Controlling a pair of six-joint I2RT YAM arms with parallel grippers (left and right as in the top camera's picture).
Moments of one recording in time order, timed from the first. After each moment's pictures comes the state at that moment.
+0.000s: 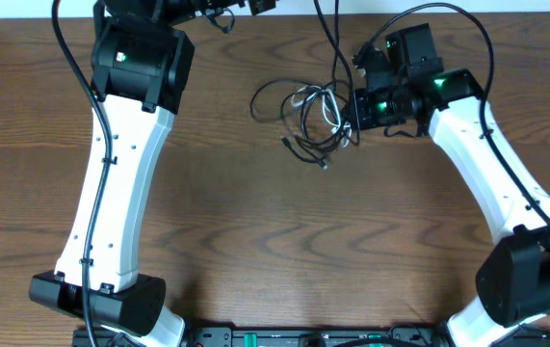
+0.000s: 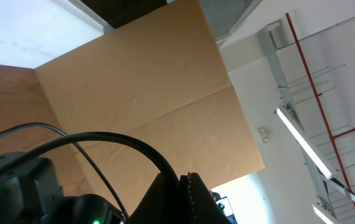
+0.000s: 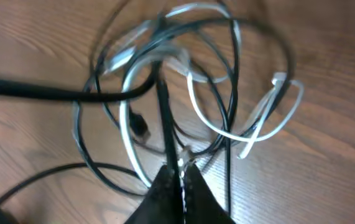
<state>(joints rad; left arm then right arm) -0.26 1.73 2.06 -0.05 1.02 -1.40 0.29 1.78 1.54 -0.83 -0.40 0.15</state>
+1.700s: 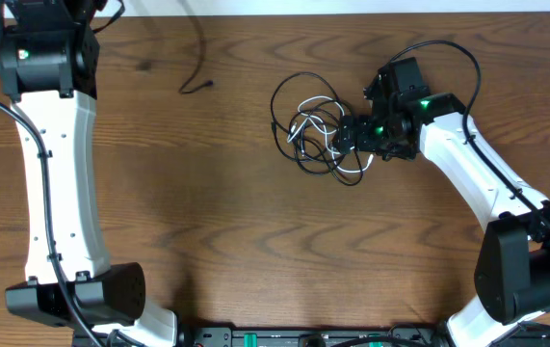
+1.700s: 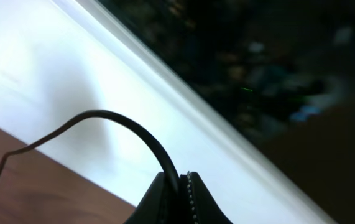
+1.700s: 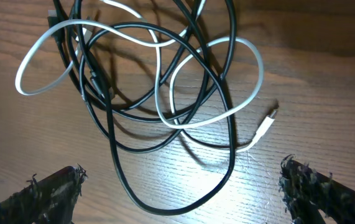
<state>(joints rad) 0.08 1.74 2.07 -0.52 0.14 -0.76 0.29 1.79 1.34 -0.77 -0.26 0.34</state>
